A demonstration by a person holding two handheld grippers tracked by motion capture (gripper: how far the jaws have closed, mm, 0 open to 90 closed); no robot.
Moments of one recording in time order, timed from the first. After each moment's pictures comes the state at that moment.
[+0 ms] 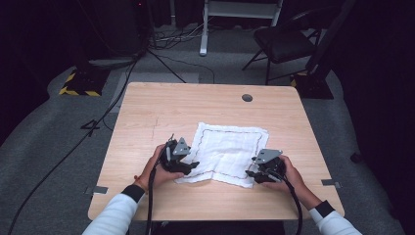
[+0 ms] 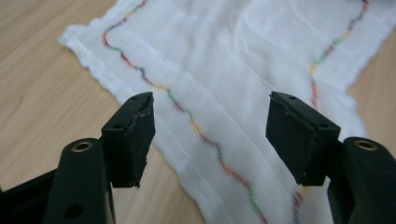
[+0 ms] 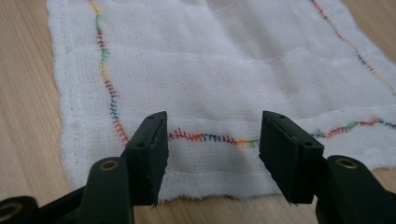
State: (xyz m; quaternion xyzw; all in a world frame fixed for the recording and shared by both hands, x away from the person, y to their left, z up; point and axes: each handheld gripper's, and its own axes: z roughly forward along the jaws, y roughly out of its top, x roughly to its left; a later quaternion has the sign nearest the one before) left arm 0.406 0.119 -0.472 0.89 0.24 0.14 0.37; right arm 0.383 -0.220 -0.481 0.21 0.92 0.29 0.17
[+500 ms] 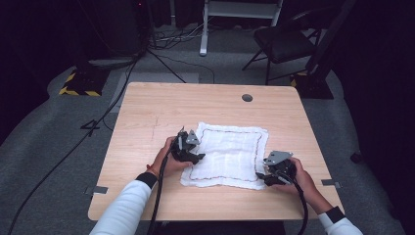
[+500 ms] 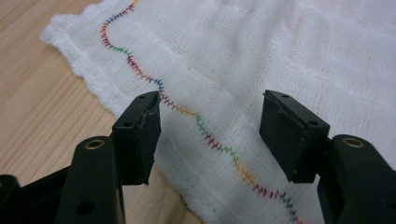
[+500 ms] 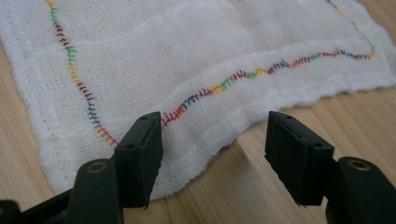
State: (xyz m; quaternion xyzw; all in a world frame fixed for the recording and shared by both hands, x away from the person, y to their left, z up) left arm 0.438 0.104 -0.492 0.90 0.24 0.13 0.33; right arm 0.375 -0.254 -0.480 0.24 0.91 0.27 0.19
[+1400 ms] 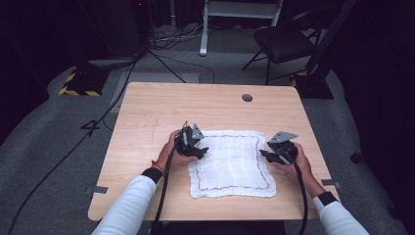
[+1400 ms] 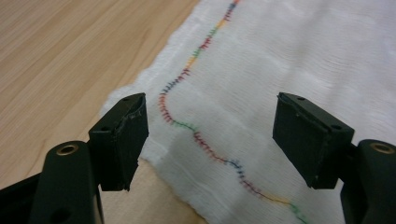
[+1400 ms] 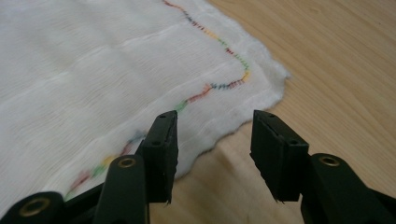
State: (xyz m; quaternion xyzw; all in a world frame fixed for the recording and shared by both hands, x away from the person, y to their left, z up) left arm 0.458 0.087 -0.485 0.88 0.28 0.19 0.33; right arm 0.442 -0.266 -0.481 0.34 0.87 0.29 0.22
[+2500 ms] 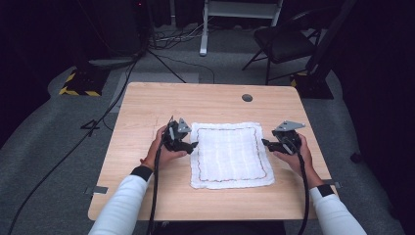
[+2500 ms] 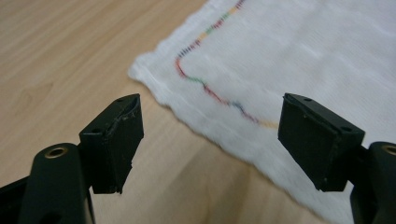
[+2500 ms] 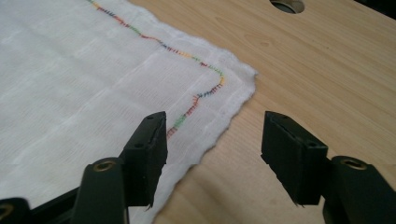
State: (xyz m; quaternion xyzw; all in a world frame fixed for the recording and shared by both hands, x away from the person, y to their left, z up) left arm 0.445 0.132 -0.471 0.87 0.30 0.18 0.33; right arm 0.455 -0.280 -0.458 0.37 0.84 0.33 0.23
